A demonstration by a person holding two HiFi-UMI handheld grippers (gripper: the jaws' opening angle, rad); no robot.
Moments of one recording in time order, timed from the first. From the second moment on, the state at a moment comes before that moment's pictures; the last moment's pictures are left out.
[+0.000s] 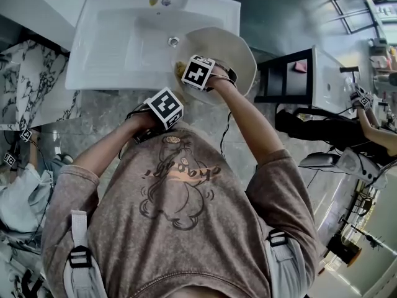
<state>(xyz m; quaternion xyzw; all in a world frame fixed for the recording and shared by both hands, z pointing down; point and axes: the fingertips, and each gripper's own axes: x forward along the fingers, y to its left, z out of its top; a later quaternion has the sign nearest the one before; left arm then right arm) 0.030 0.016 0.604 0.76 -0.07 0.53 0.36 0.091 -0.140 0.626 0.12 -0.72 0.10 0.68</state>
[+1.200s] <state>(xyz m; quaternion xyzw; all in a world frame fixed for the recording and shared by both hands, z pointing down) 0.030 0.015 0.605 0.77 -0.07 0.53 0.36 0.129 -0.223 0.633 0.24 -0.70 0.08 0.66</state>
